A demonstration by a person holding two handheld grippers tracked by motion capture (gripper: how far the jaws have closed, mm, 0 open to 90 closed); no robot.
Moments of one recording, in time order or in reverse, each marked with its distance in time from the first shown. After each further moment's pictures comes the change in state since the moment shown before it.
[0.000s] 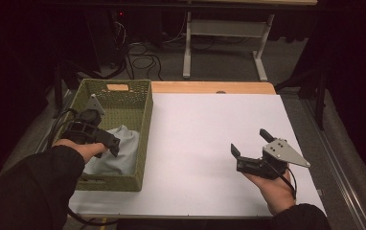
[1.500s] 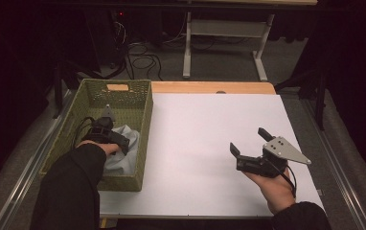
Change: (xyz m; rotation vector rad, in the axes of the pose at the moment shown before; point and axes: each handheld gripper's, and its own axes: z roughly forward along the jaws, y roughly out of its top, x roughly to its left) left arm 0.026 0.053 0.107 0.078 -0.027 -0.080; right arm -0.002 0.002 0.003 -0.003 0.029 0.027
